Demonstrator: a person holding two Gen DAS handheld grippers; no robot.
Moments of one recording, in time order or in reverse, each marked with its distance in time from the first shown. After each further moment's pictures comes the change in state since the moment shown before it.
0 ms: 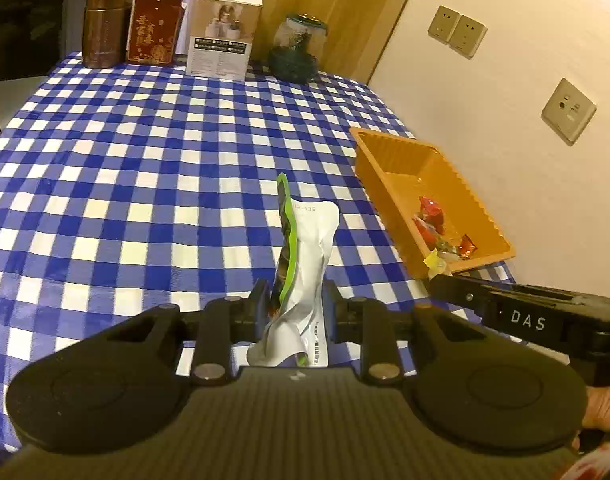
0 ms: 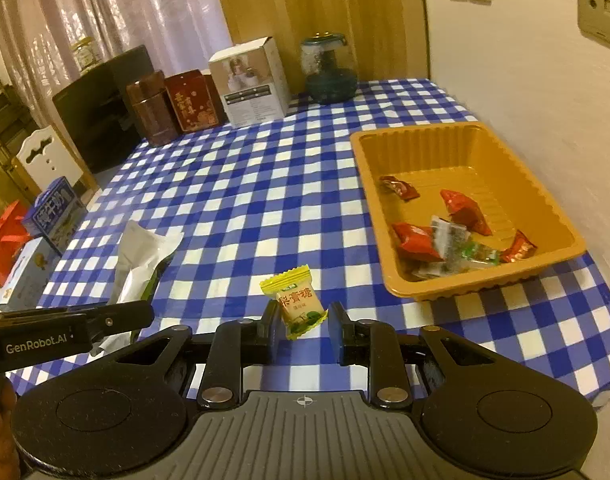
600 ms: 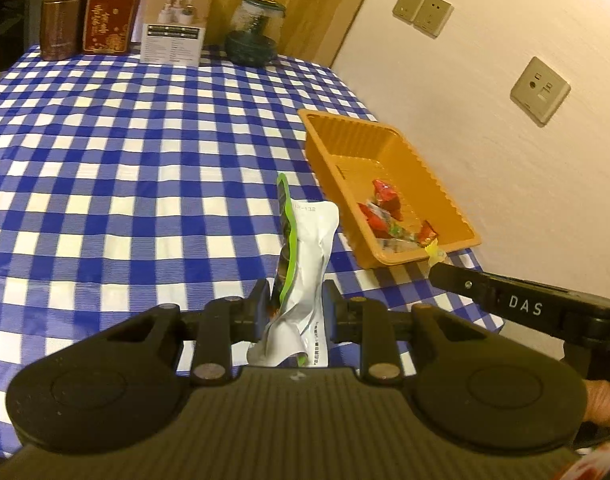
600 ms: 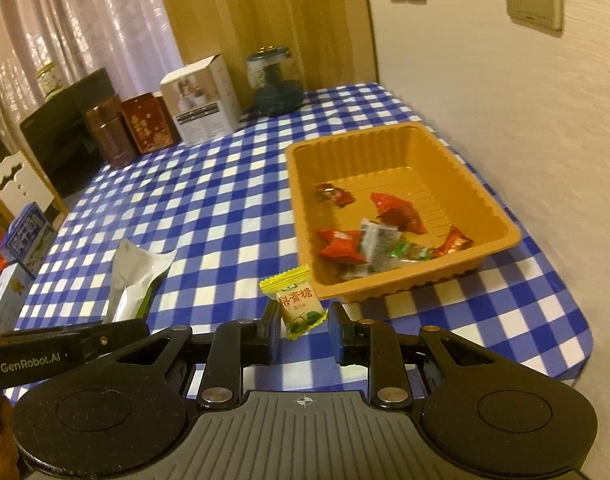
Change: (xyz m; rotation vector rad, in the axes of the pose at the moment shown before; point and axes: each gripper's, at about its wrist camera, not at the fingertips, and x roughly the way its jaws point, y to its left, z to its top) left arm 0.019 -0.042 -0.002 0.025 0.041 -0.079; right arm -0.024 -0.048 0.002 0.077 -0.032 -0.080
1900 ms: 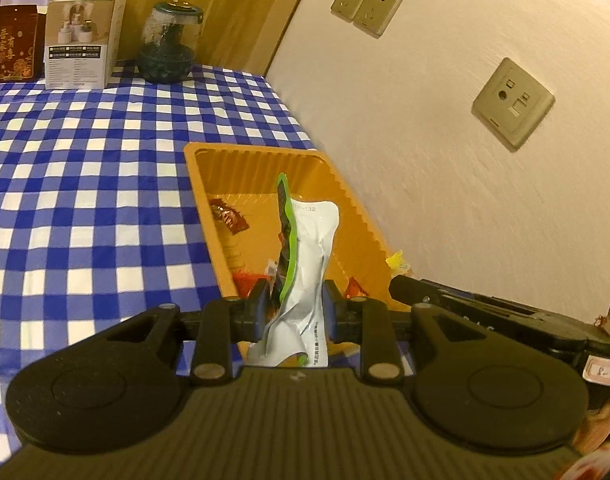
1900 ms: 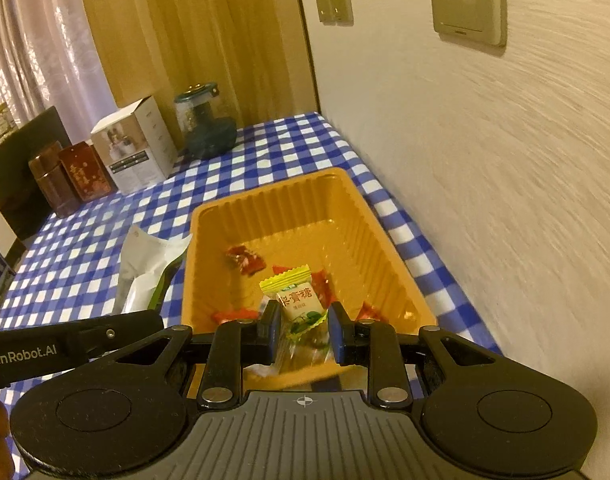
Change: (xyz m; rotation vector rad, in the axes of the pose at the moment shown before) left arm 0.090 -0.095 0.070 0.026 -0.009 -0.107; right arm 0.026 -0.087 0.068 0.047 -0.058 -0.079
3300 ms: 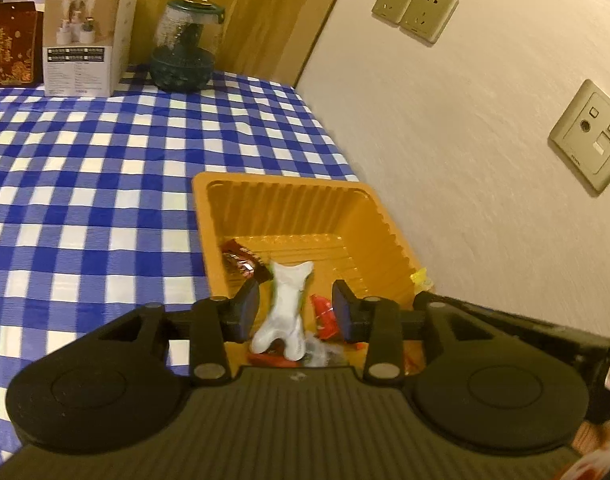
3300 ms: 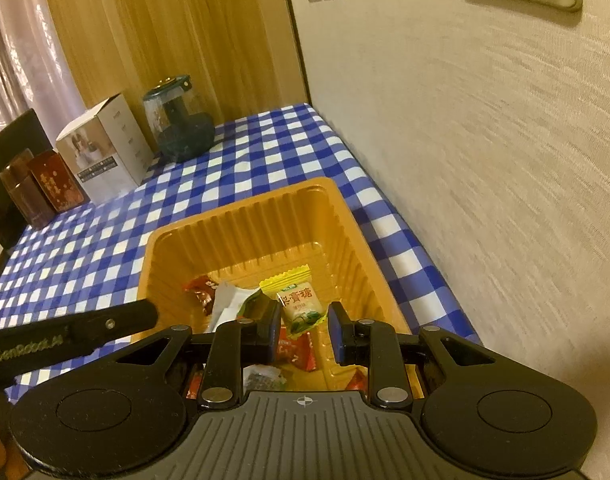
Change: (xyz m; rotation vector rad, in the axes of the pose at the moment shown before) left arm 0.073 0.021 0.036 -0.029 -0.035 0.080; right arm 0.078 -0.029 0.038 0.025 0.039 -0.001
